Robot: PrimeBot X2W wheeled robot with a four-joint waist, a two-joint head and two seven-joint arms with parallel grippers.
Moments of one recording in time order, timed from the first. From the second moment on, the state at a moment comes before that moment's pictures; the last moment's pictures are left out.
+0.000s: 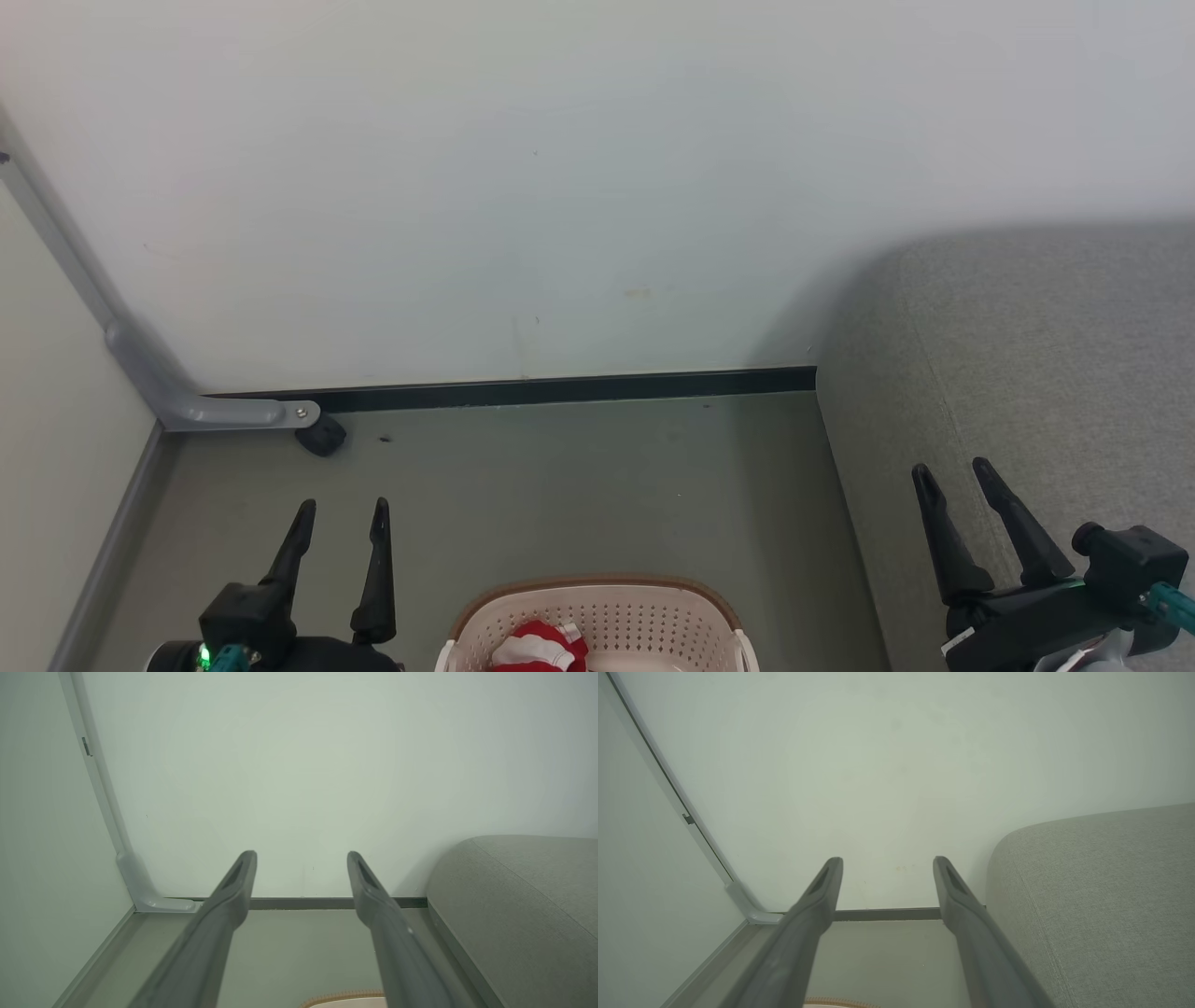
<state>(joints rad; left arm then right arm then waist) -0.16 0.12 -0.20 0.32 -0.36 0.04 -0.25 -0.22 -0.30 0.32 0.33 0.56 0.10 -0.25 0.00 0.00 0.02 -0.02</state>
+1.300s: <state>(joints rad) -0.22 0.09 -0.18 0.31 -0.32 0.00 -0.25 -0.28 -0.27 0.29 0.30 0.55 0.12 -0.25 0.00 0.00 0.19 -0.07</state>
